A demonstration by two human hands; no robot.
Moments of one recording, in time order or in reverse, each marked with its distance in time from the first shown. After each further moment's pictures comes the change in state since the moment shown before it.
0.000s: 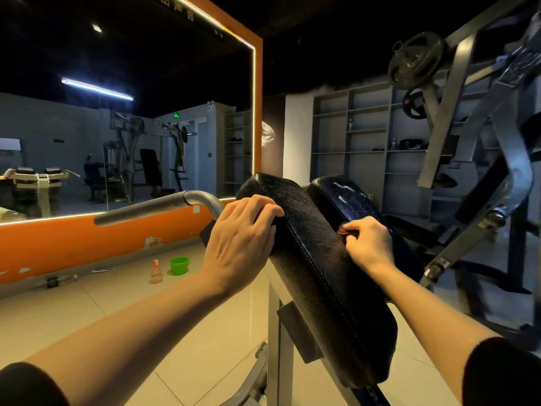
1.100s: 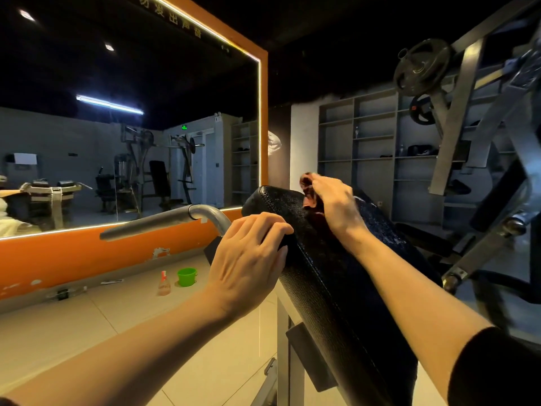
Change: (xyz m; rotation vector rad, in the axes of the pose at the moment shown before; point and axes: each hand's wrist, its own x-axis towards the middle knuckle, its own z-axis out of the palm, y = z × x) left_hand -0.001 -0.001 0.002 0.021 0.016 0.050; right_hand 0.039 -0.088 0.006 0.568 -0.085 -0.201
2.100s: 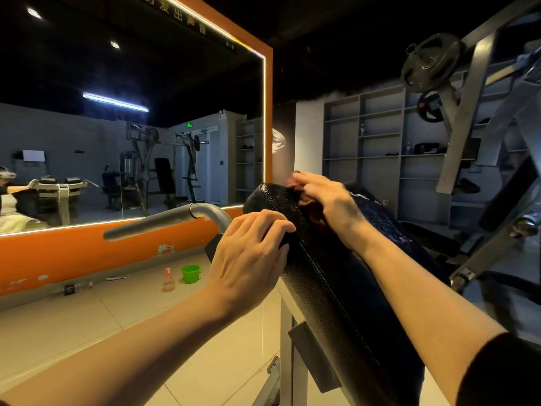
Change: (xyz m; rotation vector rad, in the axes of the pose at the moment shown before) left_hand -0.001 -0.002 0.001 0.016 -0.033 -0.036; right_hand 0.005 -0.001 0.005 0.087 -0.178 -0.091
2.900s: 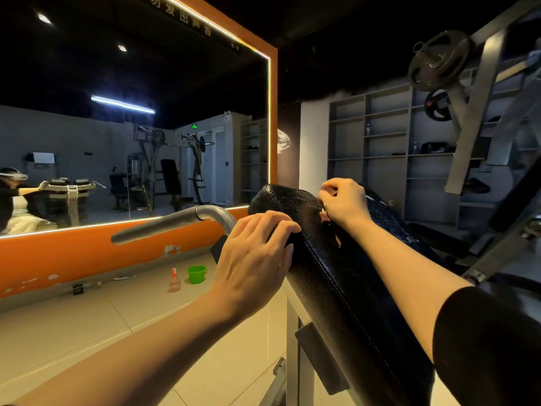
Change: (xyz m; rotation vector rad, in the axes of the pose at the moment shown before) left_hand 0.000 -0.002 0.001 0.004 0.018 -0.012; right_hand 0.030 0.028 0.000 -0.485 0.240 0.172
